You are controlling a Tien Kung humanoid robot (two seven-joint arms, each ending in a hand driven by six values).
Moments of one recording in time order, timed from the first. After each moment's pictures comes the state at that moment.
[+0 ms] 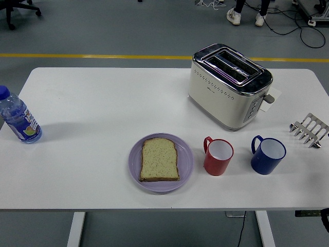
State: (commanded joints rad) left arm -0.11 0.01 -0.18 -0.20 0.49 0.06 0.06; right arm -0.03 -0.17 1.57 1.27 -0.78 -0.25 0.30
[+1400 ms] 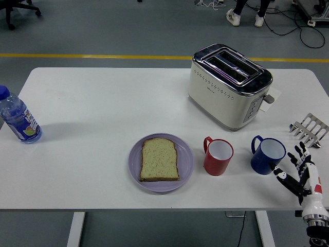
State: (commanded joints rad) left arm -0.10 0.01 -0.16 -0.20 0.48 0.06 0.07; right arm -0.07 -0.16 1.19 1.18 -1.06 -0.44 0.51
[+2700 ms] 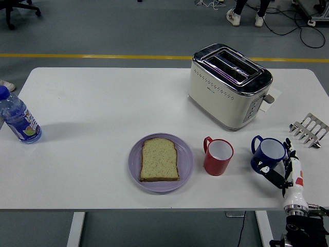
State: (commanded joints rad) left arm -0.10 0.00 -0.17 -0.20 0.48 0.06 0.06; right arm 0.08 -0.09 1.08 0.98 -0.96 -0.53 0.56
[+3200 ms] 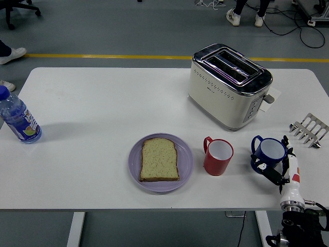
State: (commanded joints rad) left arm -0.10 0.00 -0.17 -0.20 0.48 0.06 0.06; right arm 0.13 -0.07 1.05 0.93 -0.92 -0.55 0.58
